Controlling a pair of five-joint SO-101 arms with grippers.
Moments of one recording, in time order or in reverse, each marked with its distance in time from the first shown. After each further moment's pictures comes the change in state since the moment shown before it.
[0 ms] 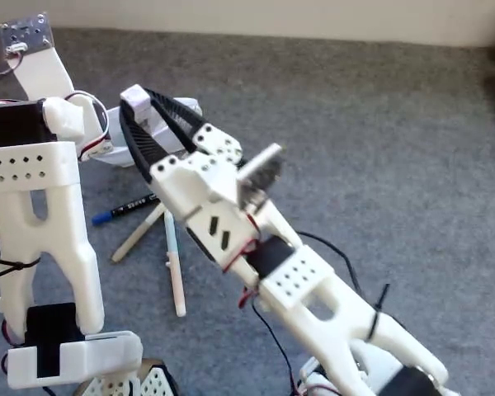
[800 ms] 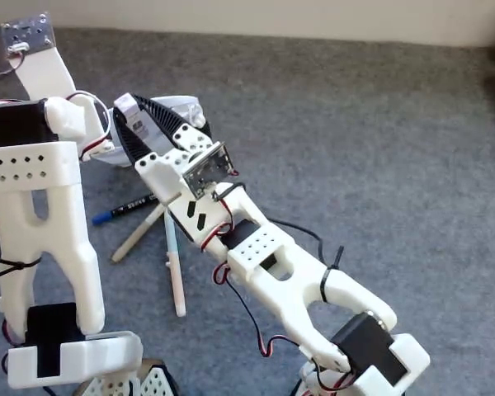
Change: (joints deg) left arm 0.0 0.1 0.0 0.0 0.0; right arm 1.1 21.5 -3.4 -14.1 10.7
